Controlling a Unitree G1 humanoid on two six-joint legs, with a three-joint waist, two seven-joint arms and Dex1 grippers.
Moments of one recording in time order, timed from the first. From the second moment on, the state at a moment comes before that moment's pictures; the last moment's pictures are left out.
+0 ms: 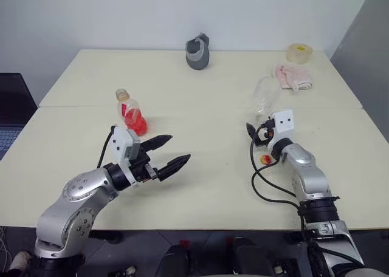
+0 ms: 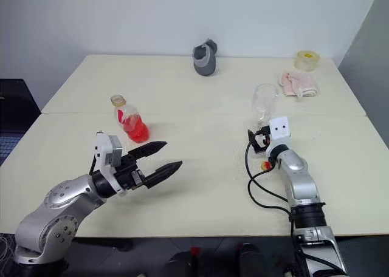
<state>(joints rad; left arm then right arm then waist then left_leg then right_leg) -0.08 0.60 0.16 -0.47 -0.69 0.54 -0.72 -0.51 -0.23 -0.04 0.27 0.14 0.24 0.26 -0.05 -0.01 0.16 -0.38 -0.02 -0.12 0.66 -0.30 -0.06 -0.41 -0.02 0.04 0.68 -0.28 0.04</state>
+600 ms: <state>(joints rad) -0.07 0.58 0.14 -0.44 -0.65 0.51 -0.72 -0.61 -0.21 -0.05 0.52 0.12 0.07 0.26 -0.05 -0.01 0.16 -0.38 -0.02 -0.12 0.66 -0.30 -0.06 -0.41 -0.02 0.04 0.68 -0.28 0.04</state>
